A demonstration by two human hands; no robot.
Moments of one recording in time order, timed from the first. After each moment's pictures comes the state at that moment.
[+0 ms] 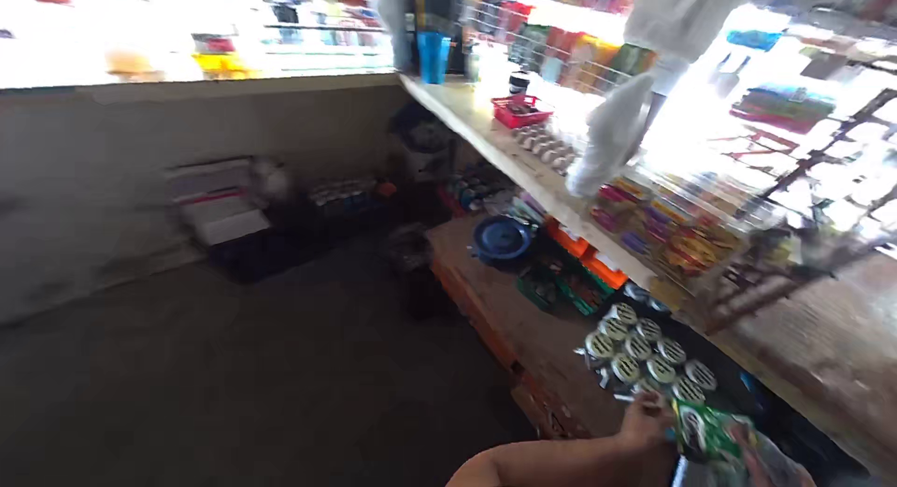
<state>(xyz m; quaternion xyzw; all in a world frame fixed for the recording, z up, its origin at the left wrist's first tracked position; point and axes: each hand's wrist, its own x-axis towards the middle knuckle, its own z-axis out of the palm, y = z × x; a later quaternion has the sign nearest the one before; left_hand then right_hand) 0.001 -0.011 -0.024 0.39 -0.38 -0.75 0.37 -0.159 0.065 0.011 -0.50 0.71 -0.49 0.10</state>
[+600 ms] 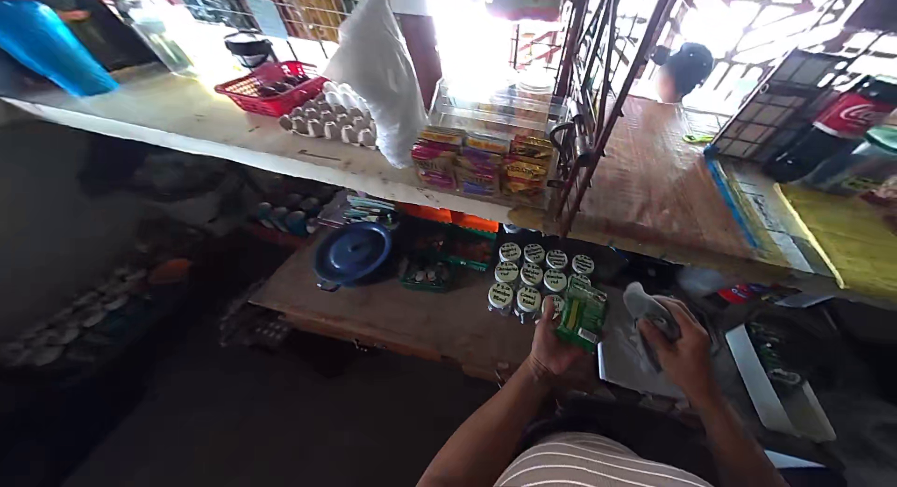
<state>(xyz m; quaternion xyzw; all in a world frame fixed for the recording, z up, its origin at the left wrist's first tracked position) -0.003 -0.036 -0.015 0.08 -0.05 -0.97 0.23 -0.152 0.088 0.065 -0.56 0.69 -0.46 -0.02</state>
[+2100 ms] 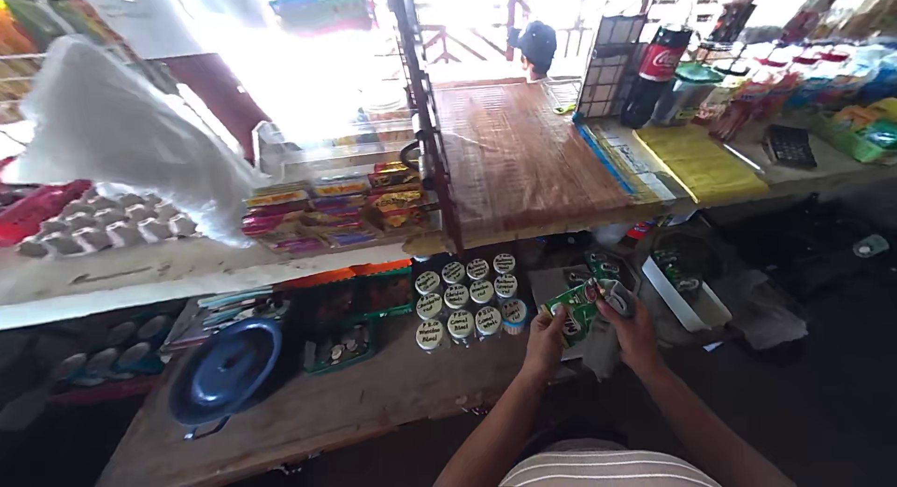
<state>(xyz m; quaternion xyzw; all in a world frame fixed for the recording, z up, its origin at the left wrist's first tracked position) -0.078 0.017 0.017 0.20 -0.40 -0.86 0.23 -0.174 0.123 0.035 -0.14 0.67 -0.72 0.11</state>
